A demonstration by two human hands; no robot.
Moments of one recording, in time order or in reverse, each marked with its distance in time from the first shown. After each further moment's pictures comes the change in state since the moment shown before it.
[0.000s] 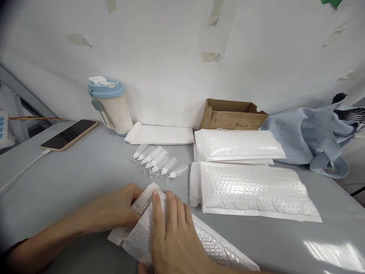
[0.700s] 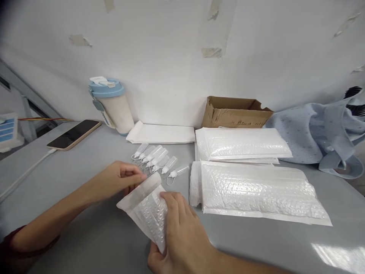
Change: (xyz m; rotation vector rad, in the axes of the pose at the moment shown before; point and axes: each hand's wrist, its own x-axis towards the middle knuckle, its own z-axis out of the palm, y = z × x) left_hand 0.020 -0.007 -0.028 -0.089 0.163 0.255; right_hand 0.008 0.008 -0.011 0.468 0.008 0.204
